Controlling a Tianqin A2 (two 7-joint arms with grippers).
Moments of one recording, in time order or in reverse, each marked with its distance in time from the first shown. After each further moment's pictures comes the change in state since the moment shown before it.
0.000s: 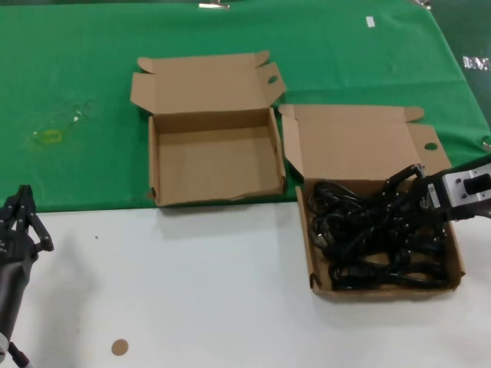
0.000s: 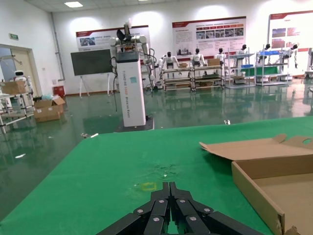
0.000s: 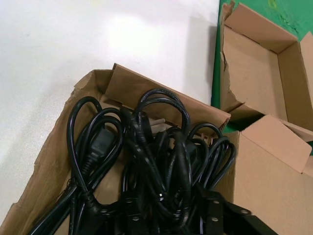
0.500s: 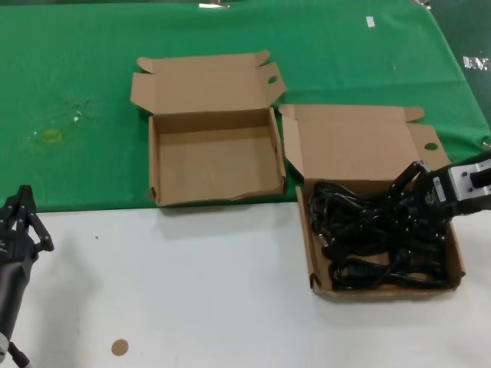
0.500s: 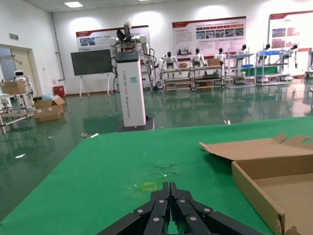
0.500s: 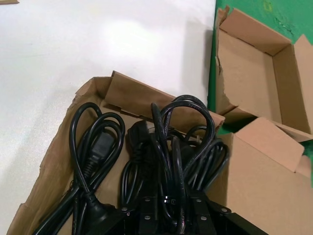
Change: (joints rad) left arm 0.000 0.000 0.000 0.000 0.000 0.000 0.000; right arm -0.001 0.029 0.006 0.061 -0.003 -0.026 0.056
